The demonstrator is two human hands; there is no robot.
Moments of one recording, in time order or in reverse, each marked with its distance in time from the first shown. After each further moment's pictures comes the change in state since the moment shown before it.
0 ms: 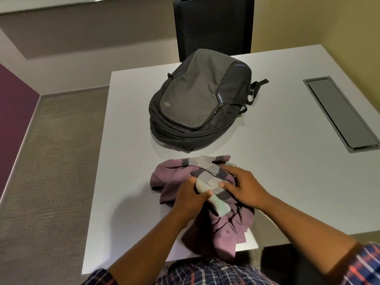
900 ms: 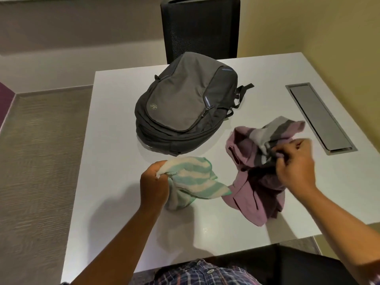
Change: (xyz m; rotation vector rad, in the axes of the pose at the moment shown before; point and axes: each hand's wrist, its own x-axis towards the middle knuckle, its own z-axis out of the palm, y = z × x) left_hand 0.022 0.016 -0.038 -0.020 0.416 0.157; right_hand -0.028 0.027 -0.119 -0.439 0.706 0.208
